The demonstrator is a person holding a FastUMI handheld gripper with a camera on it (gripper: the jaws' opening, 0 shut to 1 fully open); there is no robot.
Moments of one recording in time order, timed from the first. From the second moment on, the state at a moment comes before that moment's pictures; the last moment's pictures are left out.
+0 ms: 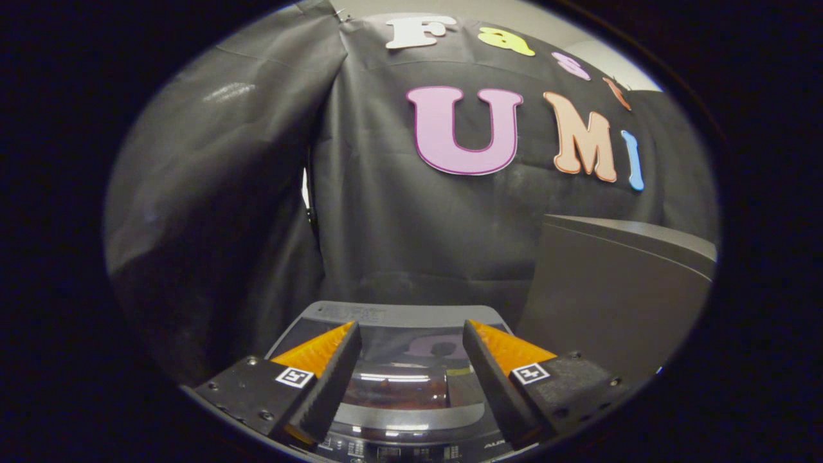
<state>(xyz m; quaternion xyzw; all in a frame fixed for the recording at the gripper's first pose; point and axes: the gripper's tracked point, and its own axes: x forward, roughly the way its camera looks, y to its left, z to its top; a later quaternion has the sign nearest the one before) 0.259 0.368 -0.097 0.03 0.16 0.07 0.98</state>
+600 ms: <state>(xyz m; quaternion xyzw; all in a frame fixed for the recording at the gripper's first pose) 0.190 0.304 -0.038 0.03 0.15 0.07 0.98</state>
